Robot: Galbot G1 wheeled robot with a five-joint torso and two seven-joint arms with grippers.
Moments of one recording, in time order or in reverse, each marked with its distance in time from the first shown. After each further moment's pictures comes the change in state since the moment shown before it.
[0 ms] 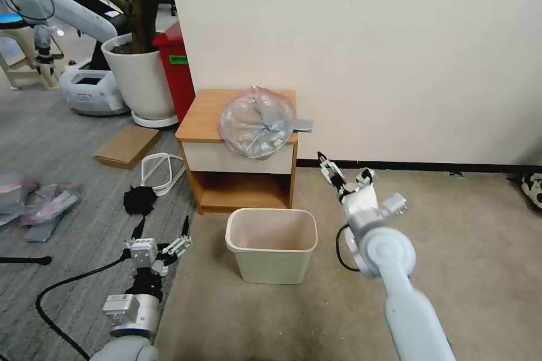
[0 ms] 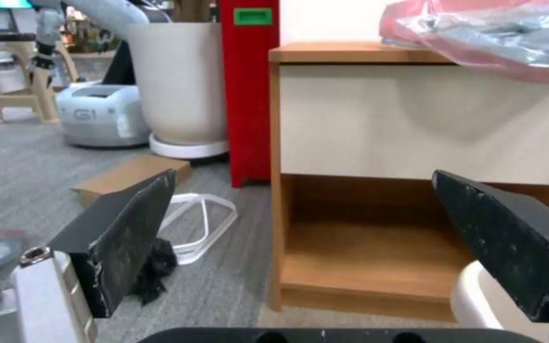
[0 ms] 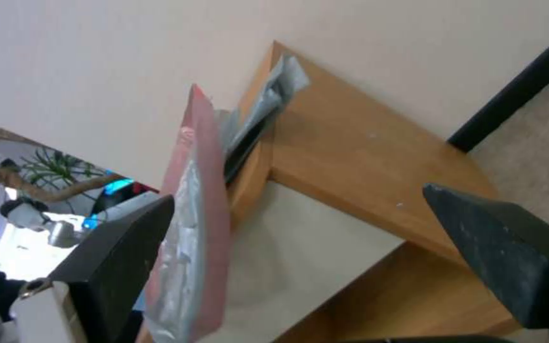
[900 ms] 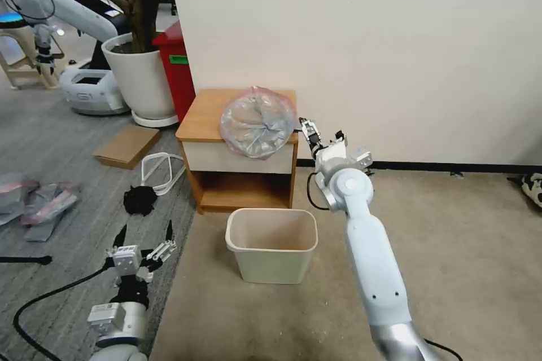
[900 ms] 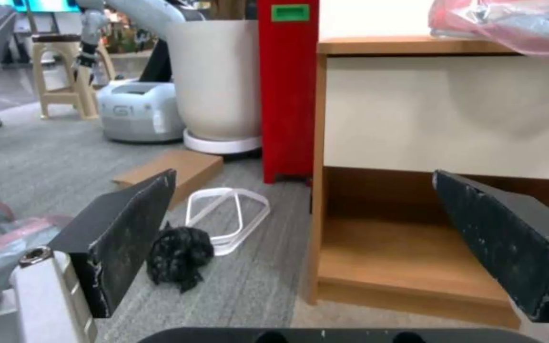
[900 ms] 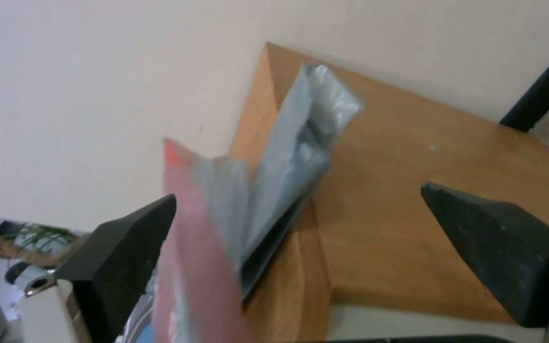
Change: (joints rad) left arm 0.020 -0.039 -0.061 0.014 0.005 -0.030 -0.001; right arm 0.351 0.144 0.019 -0.388 0.068 0.035 0.063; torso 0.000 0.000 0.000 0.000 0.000
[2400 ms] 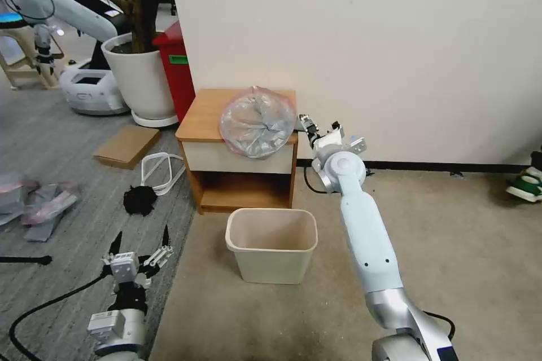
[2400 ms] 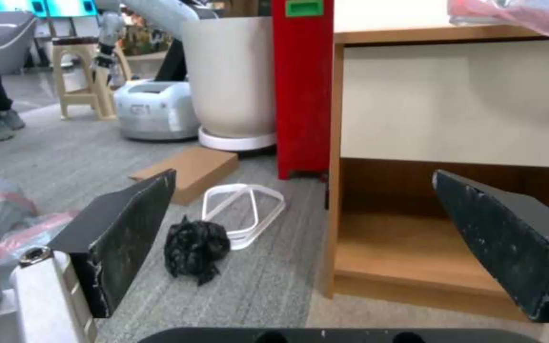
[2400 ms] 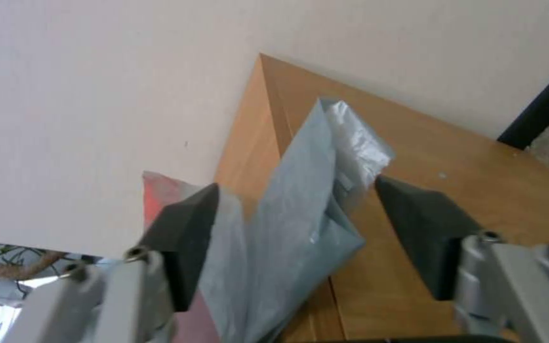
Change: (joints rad) left arm 0.009 -0.038 -0.018 0.020 0.038 -0.032 -0.001; right arm 0.118 -0.002 -0.008 -0.127 -0.006 0.002 0.026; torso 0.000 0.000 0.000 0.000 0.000
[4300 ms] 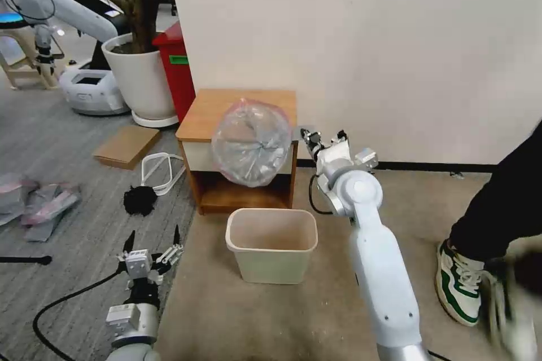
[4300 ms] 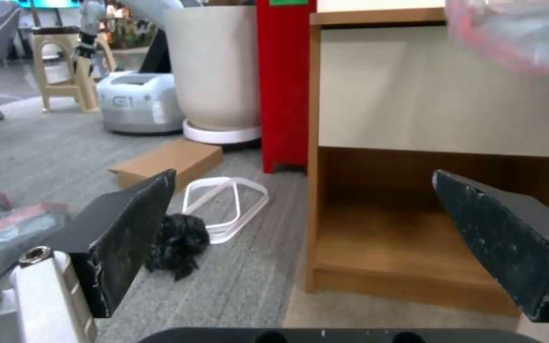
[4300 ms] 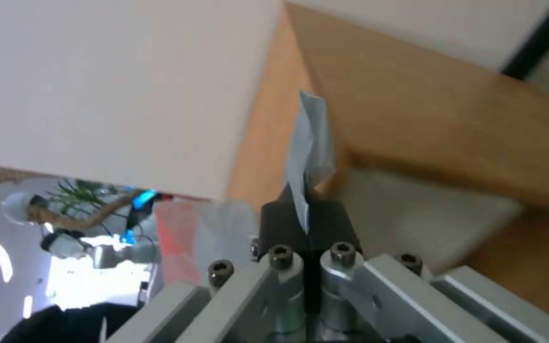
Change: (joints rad) left arm -0.051 -0.018 0.046 0.058 0.035 -0.003 -0.001; right arm -0.325 -0.033 -0.034 0.449 0.107 -0.053 0.100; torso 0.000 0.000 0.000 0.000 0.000
